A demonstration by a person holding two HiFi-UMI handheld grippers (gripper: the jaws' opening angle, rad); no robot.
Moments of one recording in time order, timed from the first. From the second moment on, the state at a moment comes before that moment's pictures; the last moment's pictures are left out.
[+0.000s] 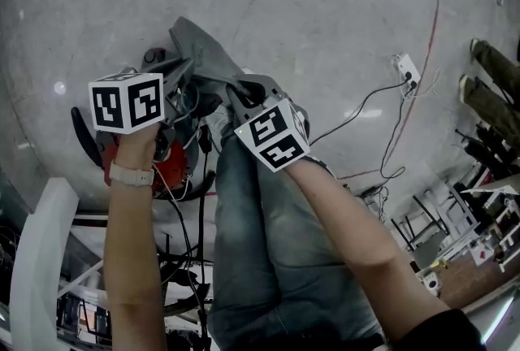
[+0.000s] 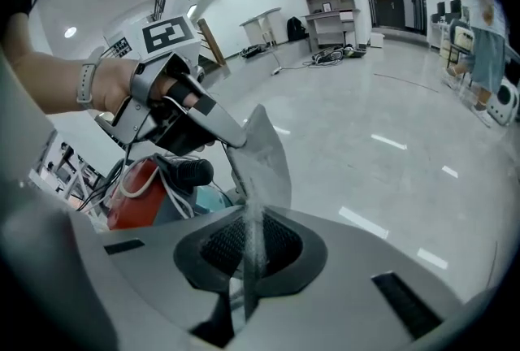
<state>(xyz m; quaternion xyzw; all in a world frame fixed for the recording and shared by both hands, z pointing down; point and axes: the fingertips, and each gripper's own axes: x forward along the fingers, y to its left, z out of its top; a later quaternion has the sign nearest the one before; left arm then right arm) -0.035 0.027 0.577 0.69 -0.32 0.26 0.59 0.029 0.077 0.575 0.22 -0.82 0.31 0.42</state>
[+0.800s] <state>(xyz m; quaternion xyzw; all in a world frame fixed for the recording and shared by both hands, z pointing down) 0.026 0.032 0.374 0.75 -0.32 0.10 0.57 0.099 0.059 0.376 0.26 -0.83 0.28 0.40</state>
